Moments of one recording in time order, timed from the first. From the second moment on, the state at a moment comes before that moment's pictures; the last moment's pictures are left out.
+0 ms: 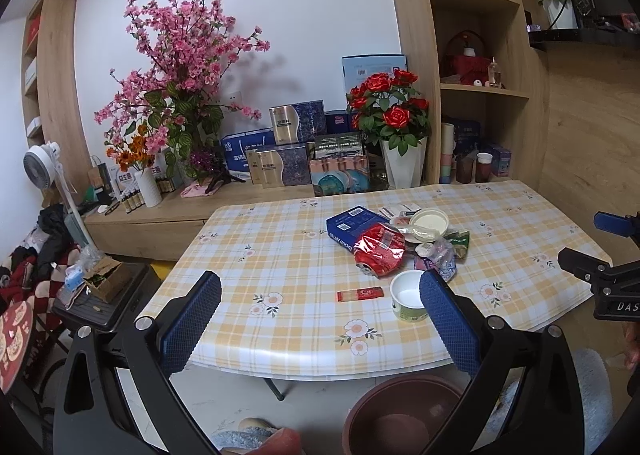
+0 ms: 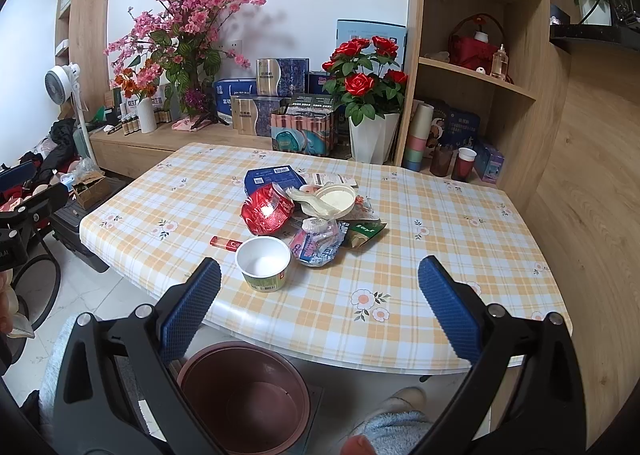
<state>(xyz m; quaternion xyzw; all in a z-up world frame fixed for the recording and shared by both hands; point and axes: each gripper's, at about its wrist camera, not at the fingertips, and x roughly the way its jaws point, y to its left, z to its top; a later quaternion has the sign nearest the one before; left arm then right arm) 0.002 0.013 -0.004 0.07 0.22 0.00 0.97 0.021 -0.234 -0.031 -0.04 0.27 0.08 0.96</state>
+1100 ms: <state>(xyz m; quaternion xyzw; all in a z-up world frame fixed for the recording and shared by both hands) 0.156 -0.078 -0.156 0.08 0.36 -0.12 0.92 0.101 -0.320 -0.185 0.10 0.35 0.01 0.93</state>
